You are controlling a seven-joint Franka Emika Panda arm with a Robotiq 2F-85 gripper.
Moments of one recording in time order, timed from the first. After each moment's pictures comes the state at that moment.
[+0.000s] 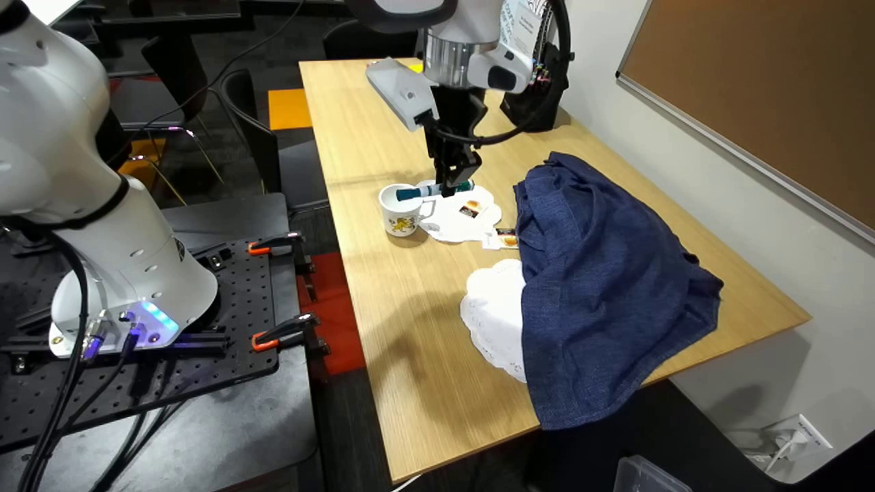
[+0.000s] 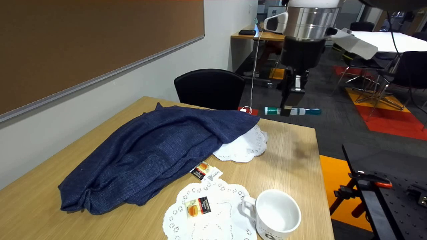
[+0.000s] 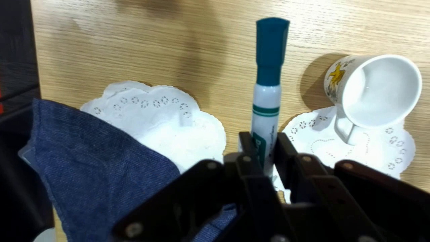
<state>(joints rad) -0.03 -0.17 -0.11 -2.46 -0.04 2.32 -0.22</state>
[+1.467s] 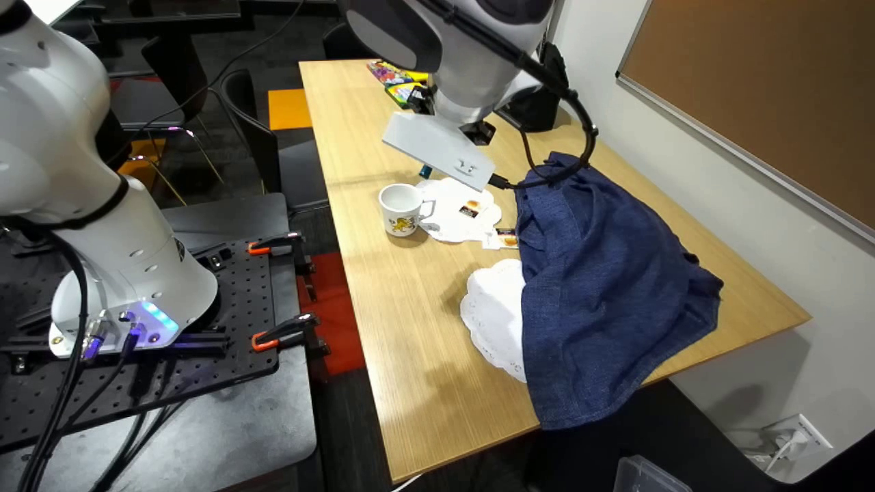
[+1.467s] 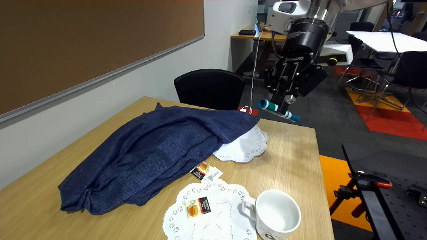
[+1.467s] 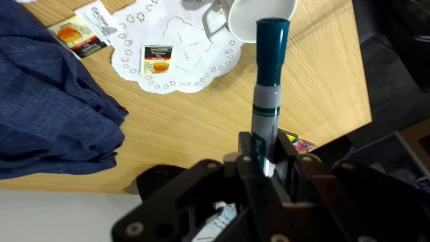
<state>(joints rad) -0.04 -0.15 -0.25 -2.43 0.85 2.11 -1.64</state>
